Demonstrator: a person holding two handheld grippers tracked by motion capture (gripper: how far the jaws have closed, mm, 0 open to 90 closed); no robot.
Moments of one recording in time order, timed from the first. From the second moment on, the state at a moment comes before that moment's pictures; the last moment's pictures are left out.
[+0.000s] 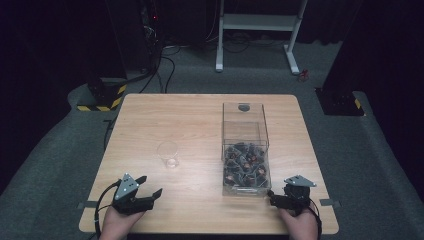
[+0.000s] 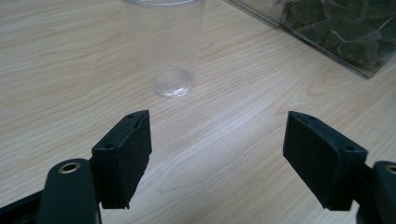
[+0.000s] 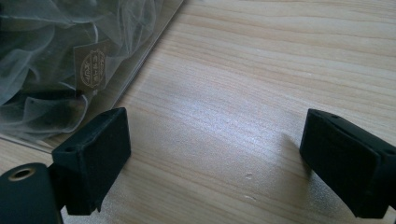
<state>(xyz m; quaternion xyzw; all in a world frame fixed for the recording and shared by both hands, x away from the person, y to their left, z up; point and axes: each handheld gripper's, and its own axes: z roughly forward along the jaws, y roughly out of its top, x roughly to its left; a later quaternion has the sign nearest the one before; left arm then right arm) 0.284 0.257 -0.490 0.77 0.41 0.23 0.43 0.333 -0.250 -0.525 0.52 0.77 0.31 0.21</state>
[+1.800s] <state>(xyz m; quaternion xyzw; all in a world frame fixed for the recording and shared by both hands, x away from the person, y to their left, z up) 0.312 0.180 -0.445 0.78 0.34 0.19 0.49 0.333 -0.250 -0.525 0.52 0.77 0.31 0.21</state>
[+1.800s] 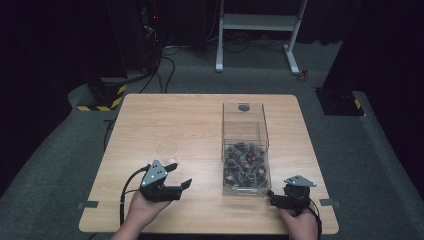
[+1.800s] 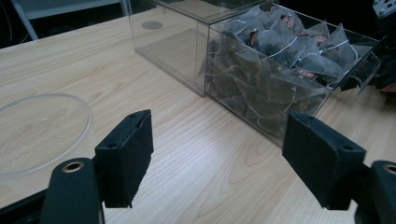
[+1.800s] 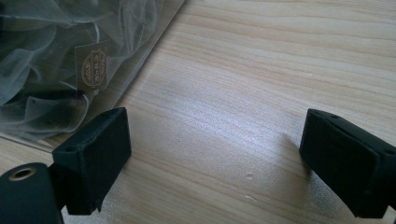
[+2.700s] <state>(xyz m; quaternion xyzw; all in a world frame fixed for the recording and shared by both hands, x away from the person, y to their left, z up) 0.334 0.139 -0.434 0.79 0.30 0.16 0.51 0.333 -0.250 -0.525 0.52 0.77 0.31 0.21</state>
